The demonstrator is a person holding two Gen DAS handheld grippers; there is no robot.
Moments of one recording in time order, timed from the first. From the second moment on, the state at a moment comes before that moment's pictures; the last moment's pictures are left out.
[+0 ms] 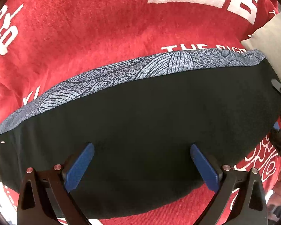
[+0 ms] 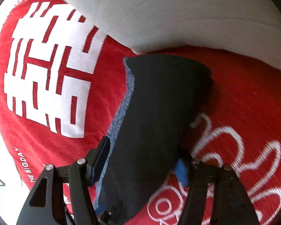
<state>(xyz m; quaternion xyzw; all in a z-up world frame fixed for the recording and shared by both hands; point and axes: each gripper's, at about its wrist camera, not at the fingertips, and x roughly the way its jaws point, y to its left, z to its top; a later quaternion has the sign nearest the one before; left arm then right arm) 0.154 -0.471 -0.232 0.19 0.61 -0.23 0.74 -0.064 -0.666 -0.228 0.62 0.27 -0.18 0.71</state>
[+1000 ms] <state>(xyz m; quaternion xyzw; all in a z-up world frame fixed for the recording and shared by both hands) 0.137 -0.413 -0.199 0.08 0.56 -0.30 0.77 0.050 -0.523 -0.081 0.20 0.42 -0.05 0.88</state>
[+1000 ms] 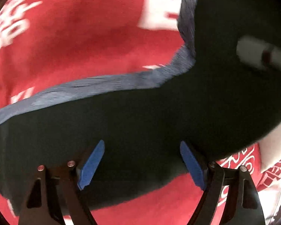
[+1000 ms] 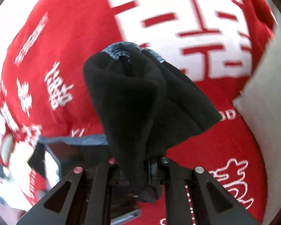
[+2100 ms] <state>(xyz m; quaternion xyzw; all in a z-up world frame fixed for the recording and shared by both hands) 0.174 -0.242 -0.130 0.03 0.60 -0.31 0.73 0.045 -0.360 -0.115 0.00 0.51 -0.08 0.86</state>
